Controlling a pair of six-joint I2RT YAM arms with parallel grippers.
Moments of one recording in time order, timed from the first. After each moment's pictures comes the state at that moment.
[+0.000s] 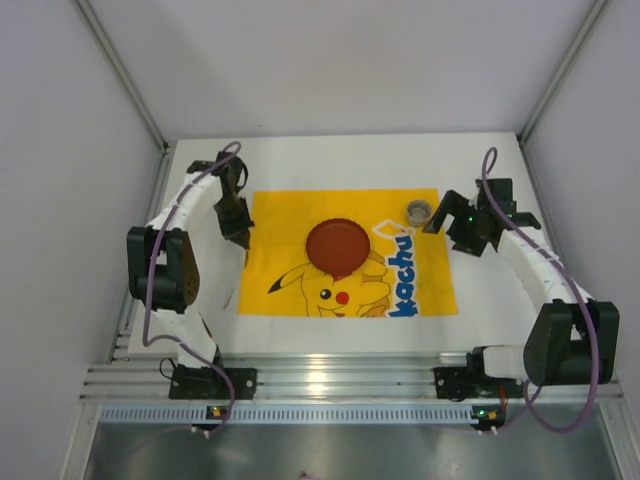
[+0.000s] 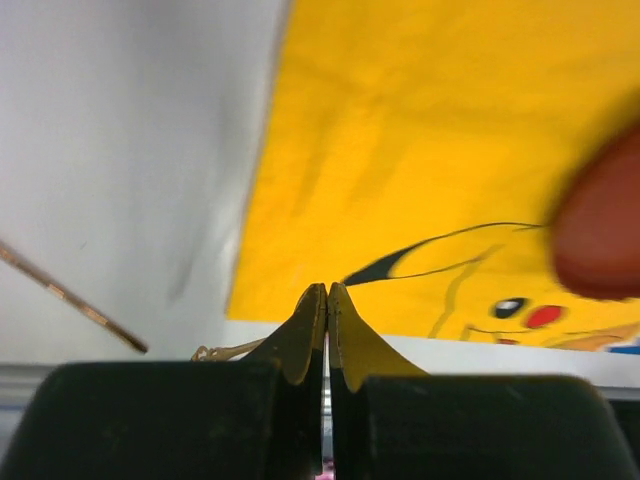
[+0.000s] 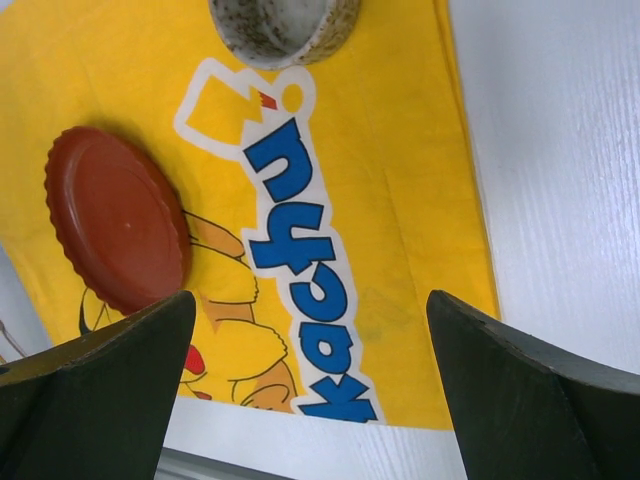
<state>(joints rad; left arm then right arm) -0.12 1.83 1.43 -1.13 0.03 -0.42 0.02 1.32 0.95 -0.56 -0.23 0.52</state>
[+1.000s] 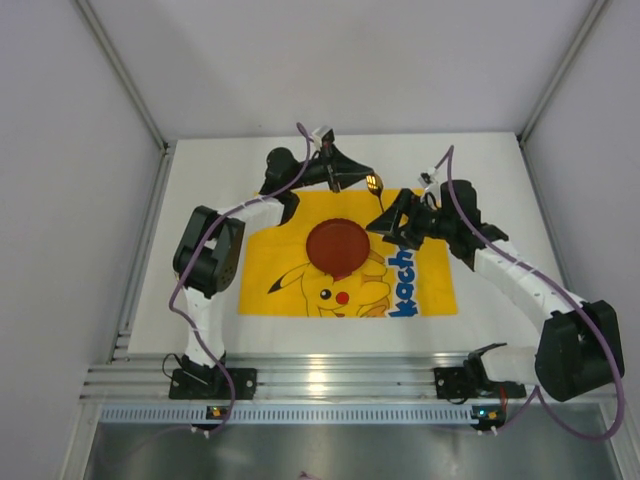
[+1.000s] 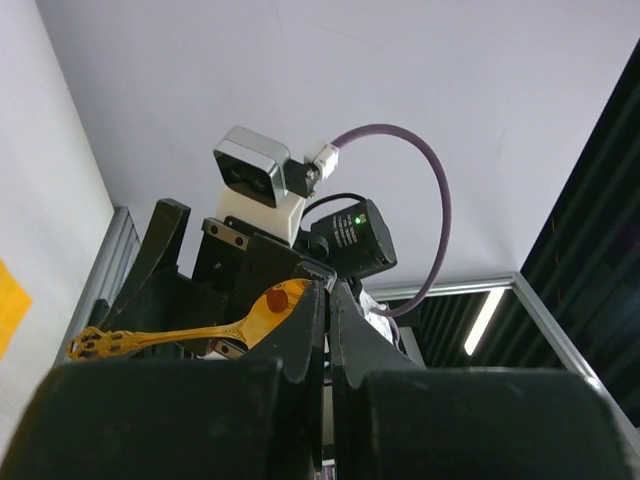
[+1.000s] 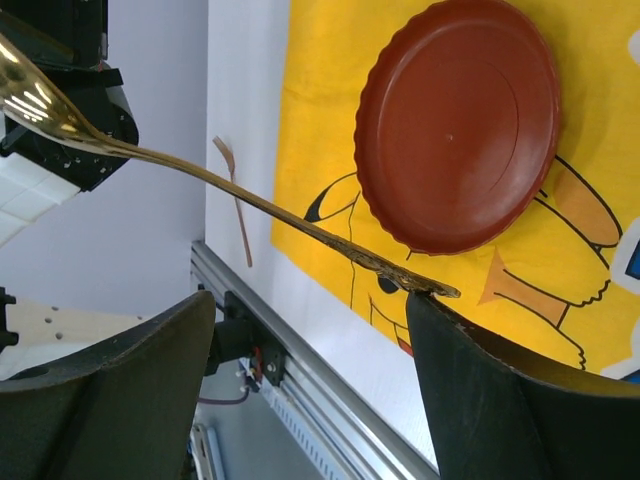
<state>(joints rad) -0.44 2.06 1.39 1.00 0.96 -1.90 0.33 1.27 0.85 -0.12 -0.59 0.80</state>
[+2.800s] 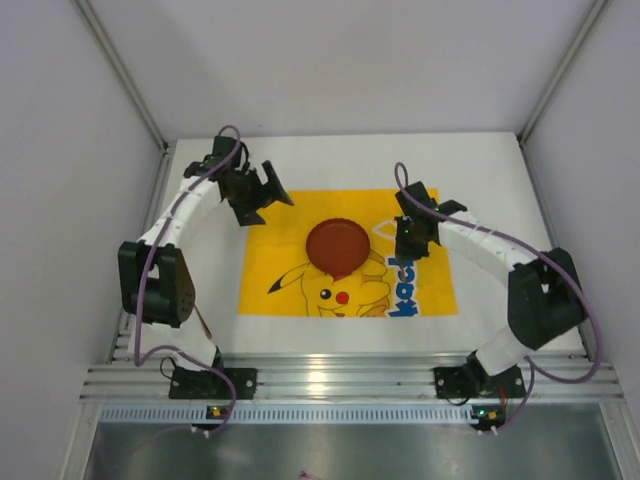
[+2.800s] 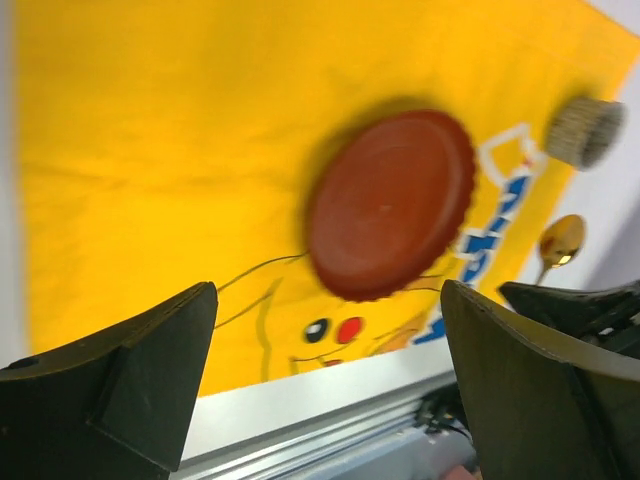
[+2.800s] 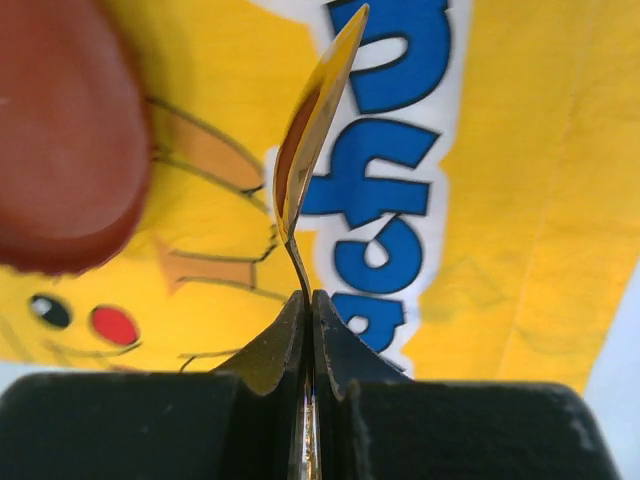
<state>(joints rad) -0.18 1.74 1.50 -0.76 0.37 -0.65 0.47 1.54 1.08 -0.68 0.01 0.53</state>
